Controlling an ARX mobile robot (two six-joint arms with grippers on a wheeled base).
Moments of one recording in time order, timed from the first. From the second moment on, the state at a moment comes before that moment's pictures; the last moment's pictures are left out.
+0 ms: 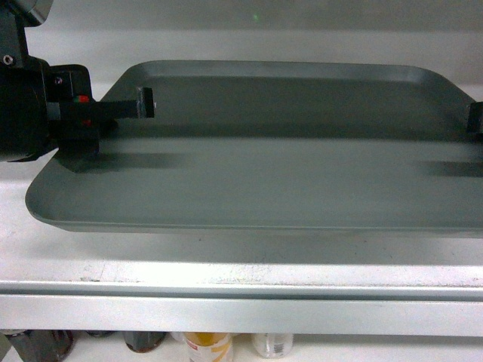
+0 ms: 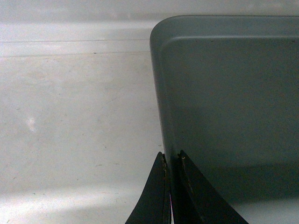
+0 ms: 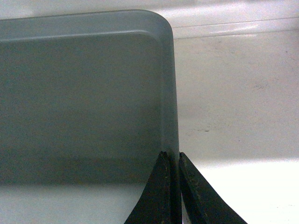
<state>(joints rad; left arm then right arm) -0.34 1.45 0.68 0.39 -0.19 -0.13 0.18 1.41 0.65 0.34 0.07 0.16</state>
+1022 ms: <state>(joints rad) -0.34 1.43 0.72 0.22 -0.20 -0.18 0.18 1.39 0.74 0.12 0.06 0.14</state>
